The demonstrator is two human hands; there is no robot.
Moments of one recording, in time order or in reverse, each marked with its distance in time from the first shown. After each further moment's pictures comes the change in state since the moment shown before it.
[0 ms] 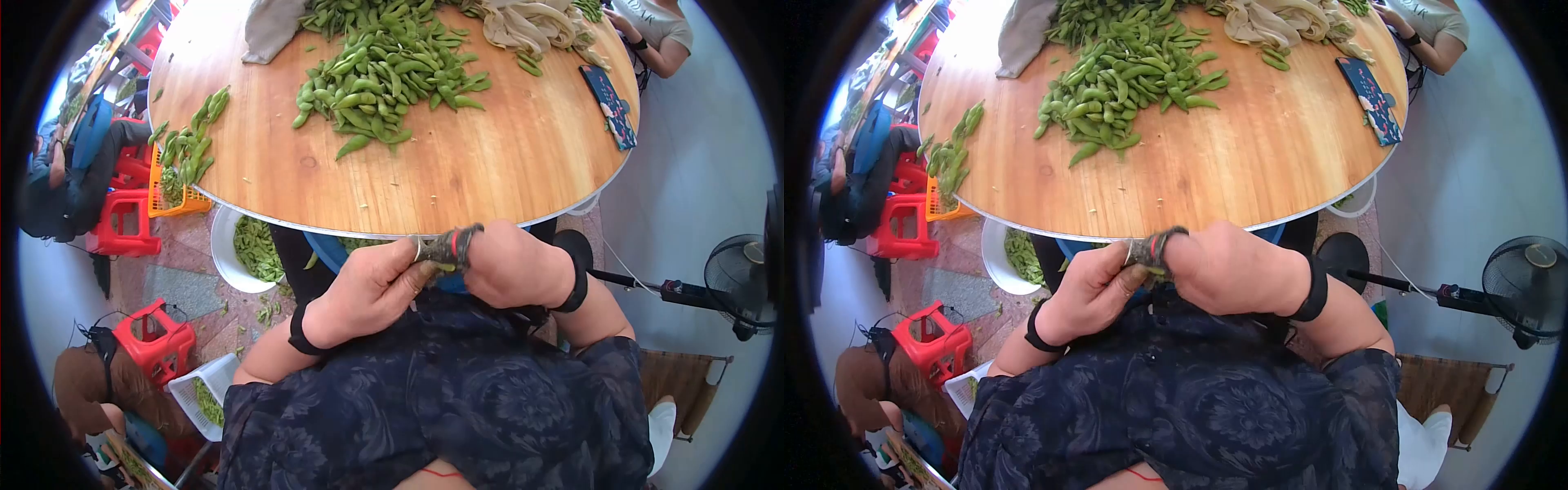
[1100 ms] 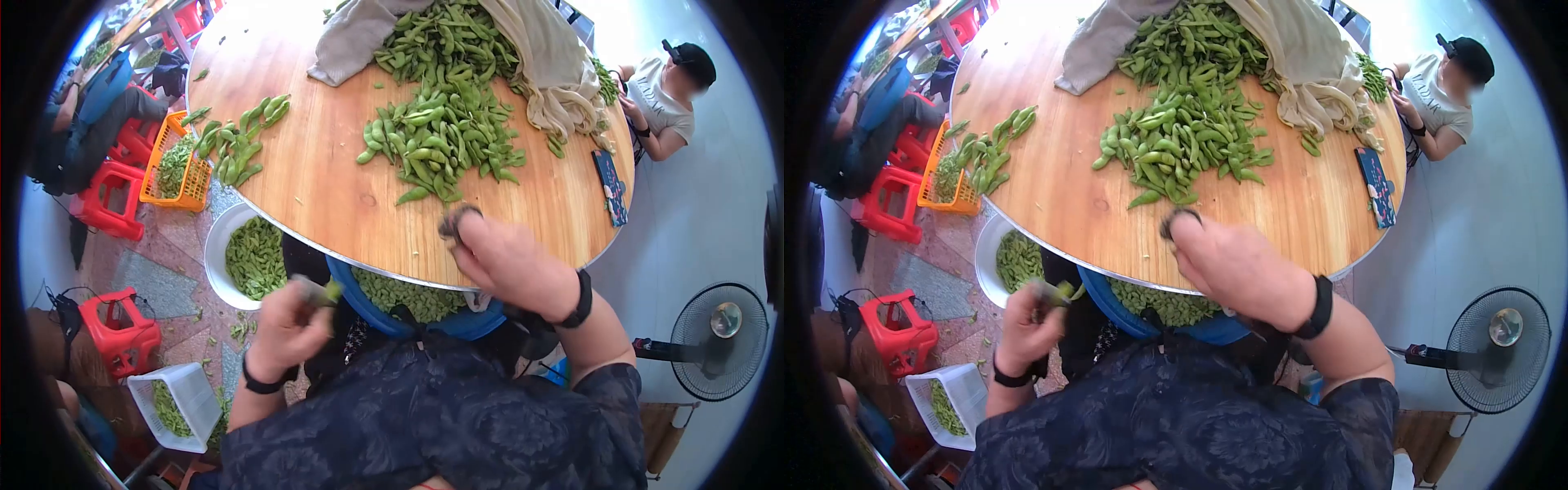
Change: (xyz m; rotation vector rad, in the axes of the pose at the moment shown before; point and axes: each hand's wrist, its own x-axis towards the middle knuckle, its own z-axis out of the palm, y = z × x) left_hand -0.096 -0.040 -0.080 0.118 0.479 -0.098; right_hand 0.077 -0.015 -0.023 -0.235 0.033 0.080
